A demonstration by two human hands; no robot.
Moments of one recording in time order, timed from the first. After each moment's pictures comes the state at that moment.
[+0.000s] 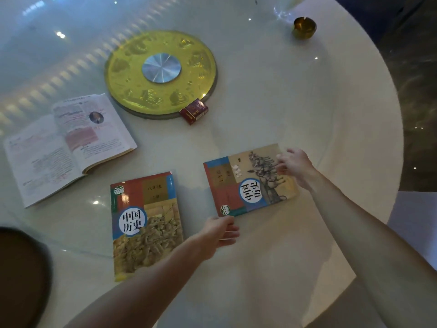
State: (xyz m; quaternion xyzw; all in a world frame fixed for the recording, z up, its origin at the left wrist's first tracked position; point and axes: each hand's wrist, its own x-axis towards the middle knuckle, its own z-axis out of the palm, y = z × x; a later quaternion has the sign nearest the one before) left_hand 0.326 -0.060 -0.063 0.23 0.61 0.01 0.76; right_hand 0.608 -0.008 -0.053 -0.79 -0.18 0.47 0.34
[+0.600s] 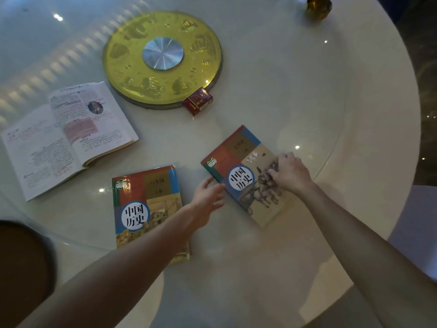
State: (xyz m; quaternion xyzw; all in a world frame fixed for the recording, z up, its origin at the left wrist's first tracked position) left_hand 0.318 0.009 -0.073 0.25 0.61 0.12 0.74; right_hand 0.572 -0.019 -0.076 -0.83 -0.49 0.24 -0.06
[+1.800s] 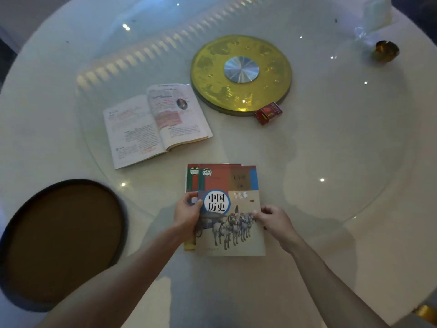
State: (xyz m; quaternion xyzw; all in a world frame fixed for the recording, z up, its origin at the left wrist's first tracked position) left_hand 0.095 -0.015 -0.065 0.28 0.72 0.25 0.59; right_hand 0.337 -0.076 -0.067 -0.74 -0.30 0.55 0.23
